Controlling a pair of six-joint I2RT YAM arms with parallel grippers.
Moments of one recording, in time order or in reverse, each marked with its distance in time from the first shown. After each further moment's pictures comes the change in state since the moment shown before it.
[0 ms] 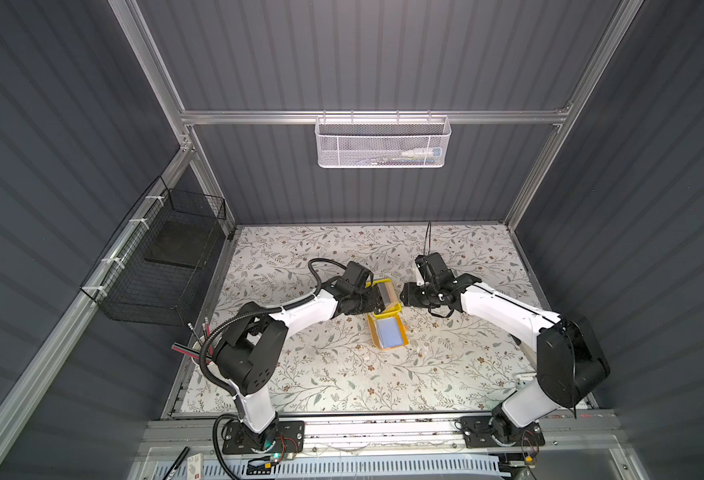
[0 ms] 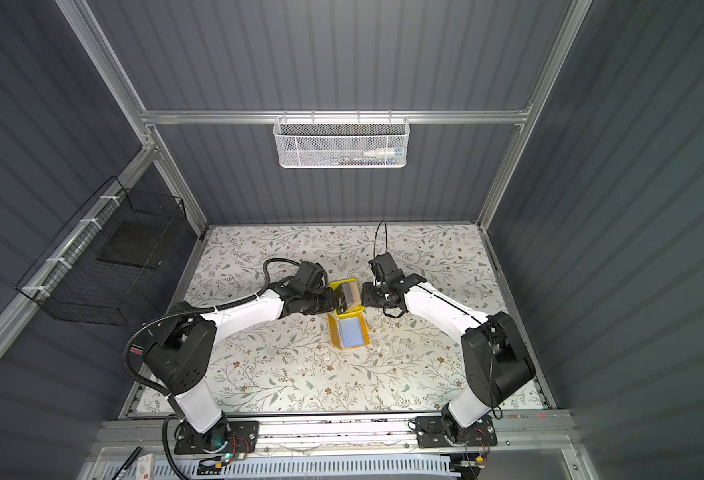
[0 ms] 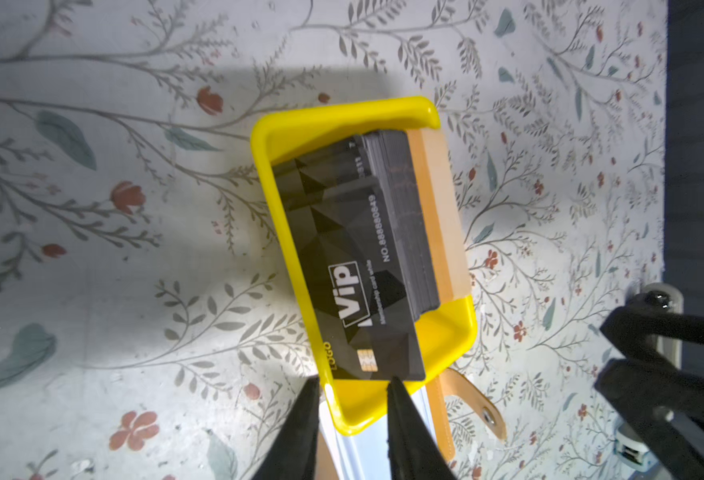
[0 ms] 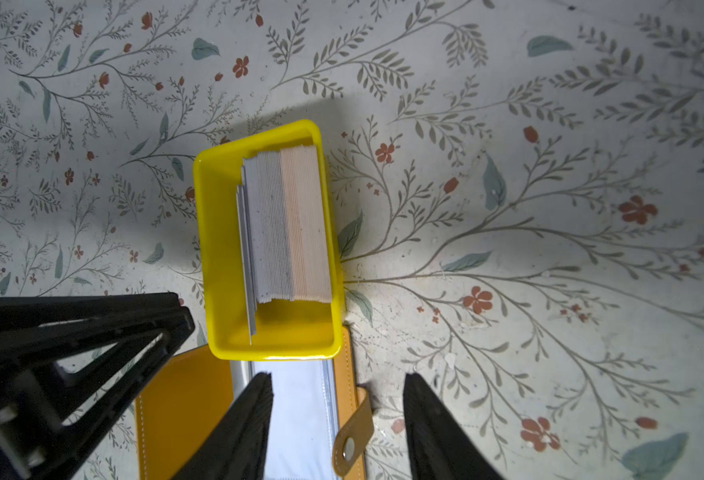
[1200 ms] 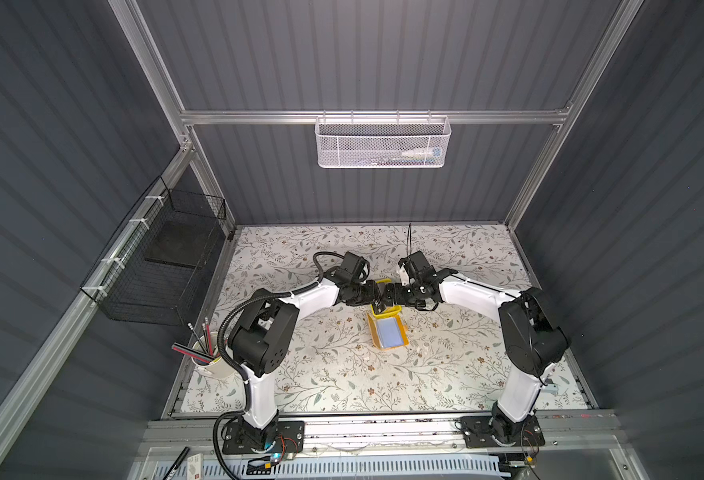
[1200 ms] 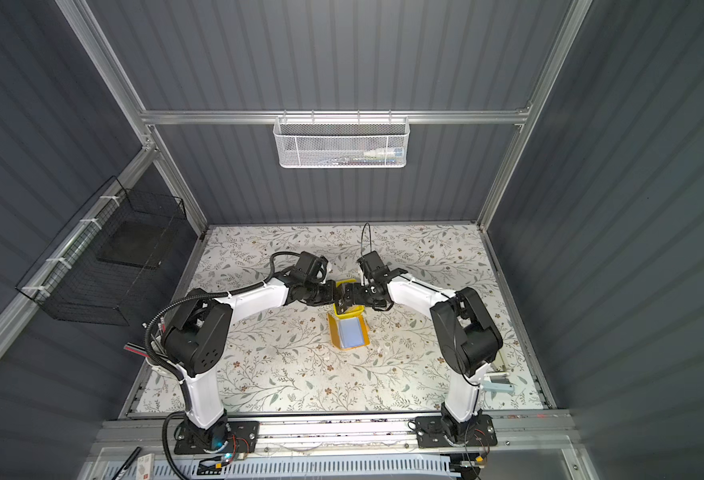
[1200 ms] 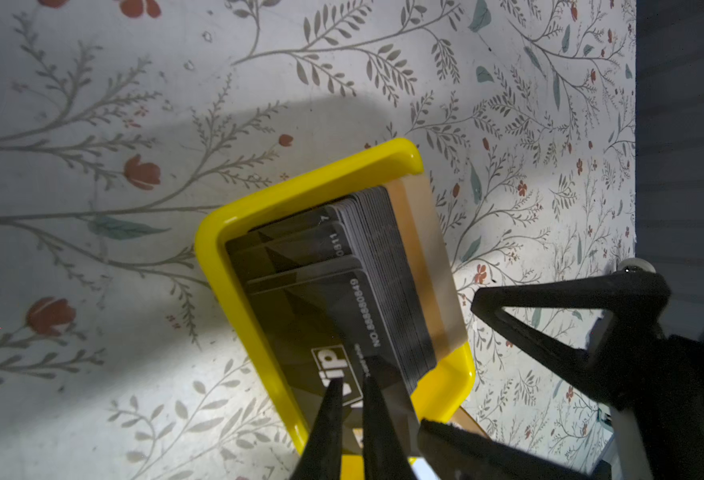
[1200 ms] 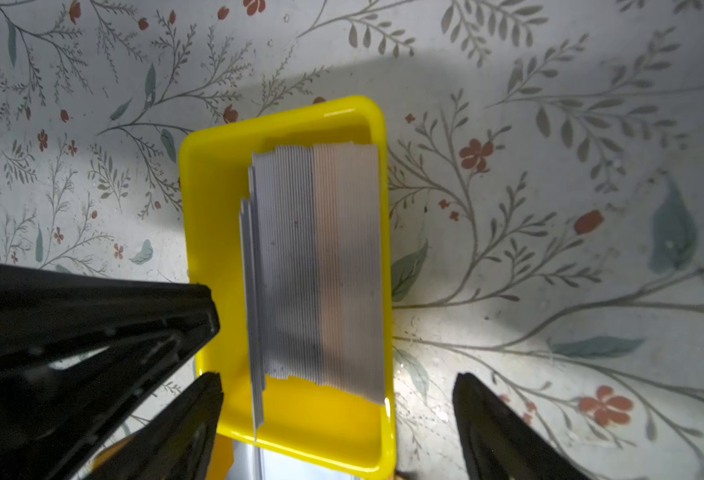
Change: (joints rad) left arm 0.061 0.161 0.130 0.004 0.161 0.116; right arm 0.006 0.247 0.122 0.025 -0.127 -0.068
